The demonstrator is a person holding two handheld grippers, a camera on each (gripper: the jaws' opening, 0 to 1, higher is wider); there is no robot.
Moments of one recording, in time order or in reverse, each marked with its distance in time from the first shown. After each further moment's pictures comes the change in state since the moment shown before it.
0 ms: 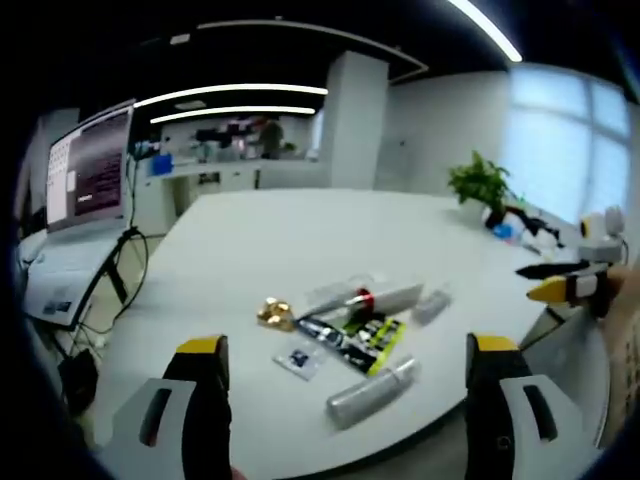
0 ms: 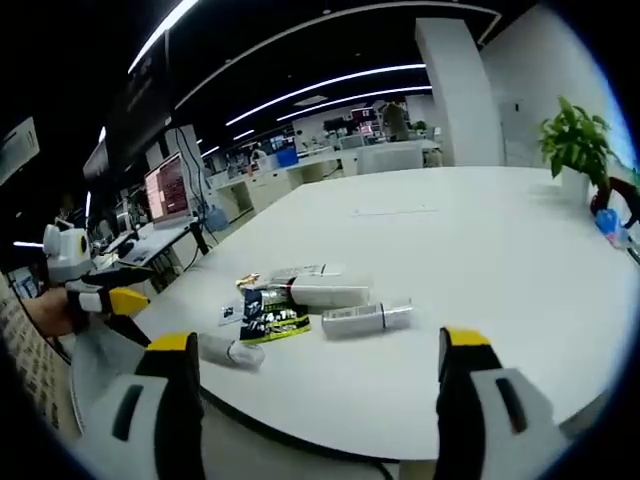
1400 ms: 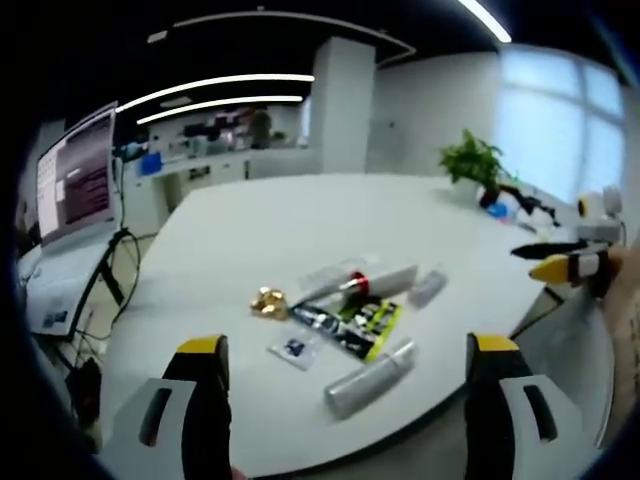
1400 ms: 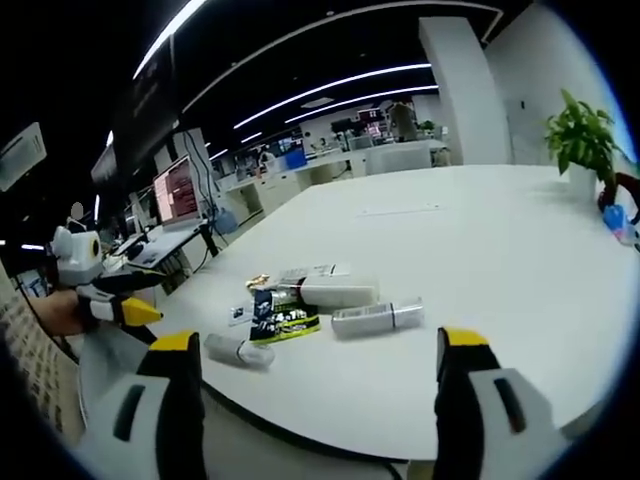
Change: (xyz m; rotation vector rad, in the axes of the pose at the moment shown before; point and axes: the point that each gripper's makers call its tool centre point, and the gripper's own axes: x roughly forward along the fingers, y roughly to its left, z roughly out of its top) left arm 0.004 -0.006 -0.012 0.050 0.073 -0.027; right arm 0.000 0.007 0.001 0.036 -0.008 0.044
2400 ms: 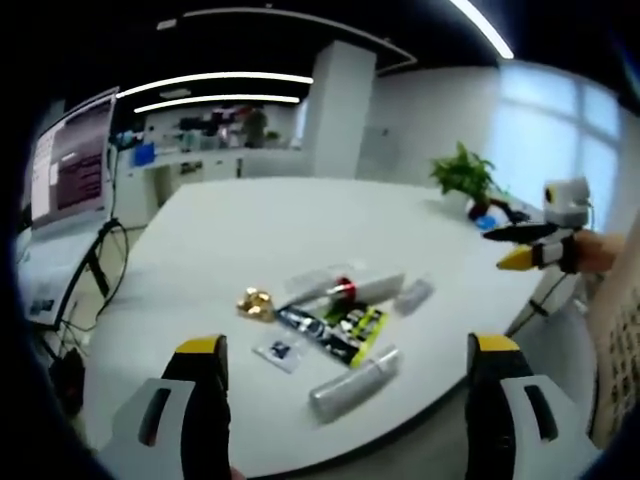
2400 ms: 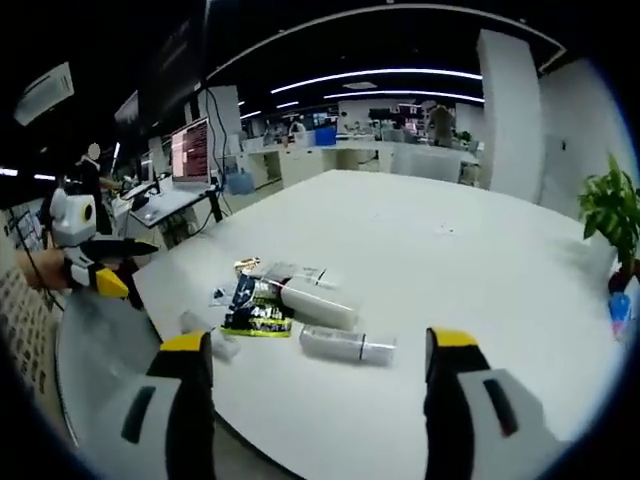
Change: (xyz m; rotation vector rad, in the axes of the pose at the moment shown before) left arm -0.001 -0.006 0.004 -0.052 -0.019 -0.067; right arm 0.024 -0.028 0.040 -0.262 0.096 0.054
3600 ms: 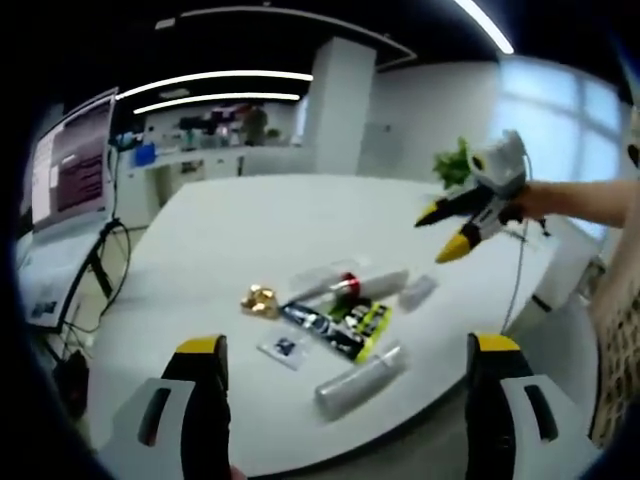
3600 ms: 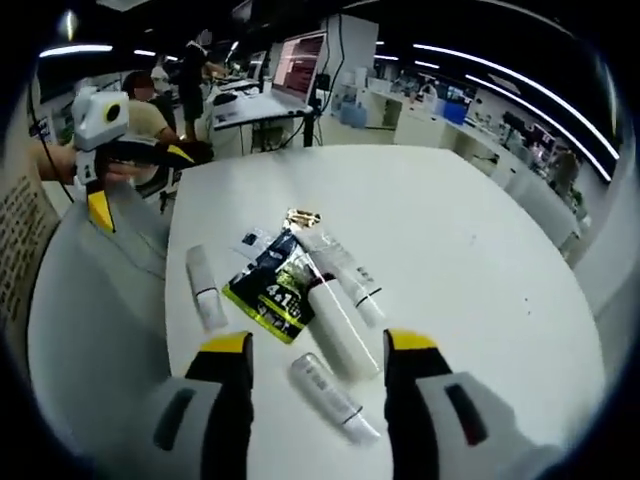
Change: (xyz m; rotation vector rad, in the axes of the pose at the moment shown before) left arm 0.001 0.005 -0.003 0.009 0.015 0.012; right arm 0.106 0.032 0.011 -0.513 0.286 0.406
